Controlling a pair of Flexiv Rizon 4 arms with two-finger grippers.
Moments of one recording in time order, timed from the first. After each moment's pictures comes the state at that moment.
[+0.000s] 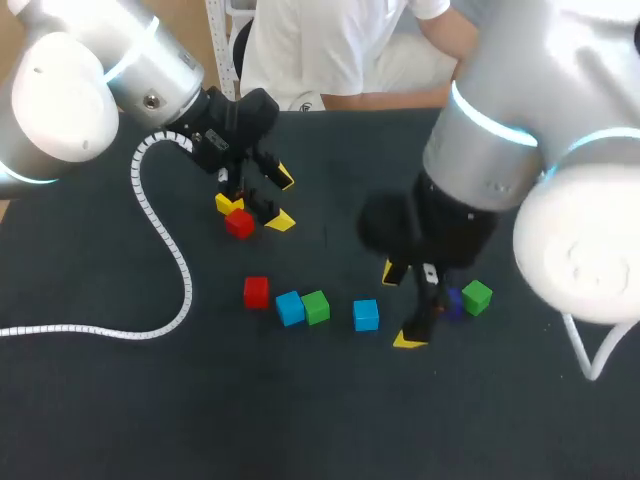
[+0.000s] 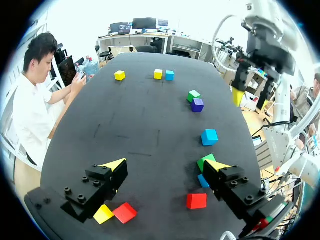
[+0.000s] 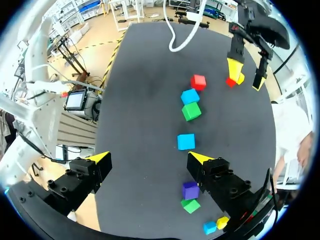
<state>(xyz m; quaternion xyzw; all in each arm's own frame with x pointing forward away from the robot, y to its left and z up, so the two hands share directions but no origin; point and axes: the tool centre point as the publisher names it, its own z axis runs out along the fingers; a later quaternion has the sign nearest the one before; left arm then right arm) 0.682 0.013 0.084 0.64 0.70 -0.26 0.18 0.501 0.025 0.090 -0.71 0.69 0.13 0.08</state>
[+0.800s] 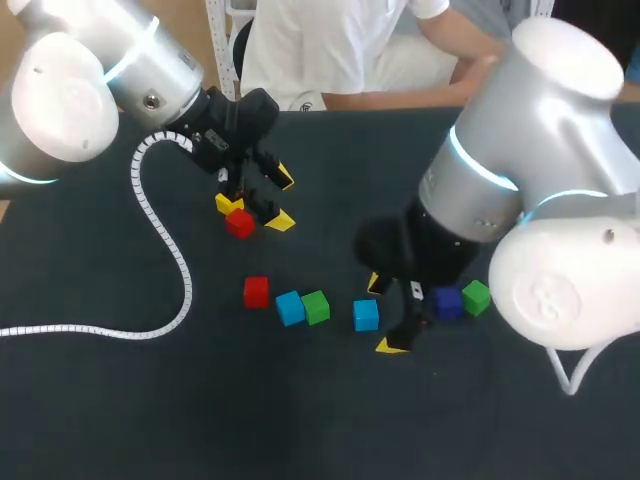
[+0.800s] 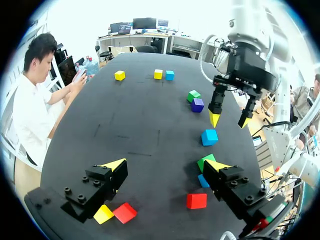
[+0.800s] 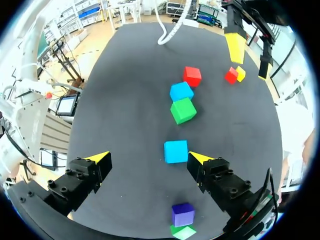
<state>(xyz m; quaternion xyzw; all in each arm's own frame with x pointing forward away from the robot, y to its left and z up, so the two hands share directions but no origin) 0.682 0.013 0.084 0.64 0.70 -0.26 0.18 0.531 0.038 0.031 -0.70 0.69 0.16 0.12</state>
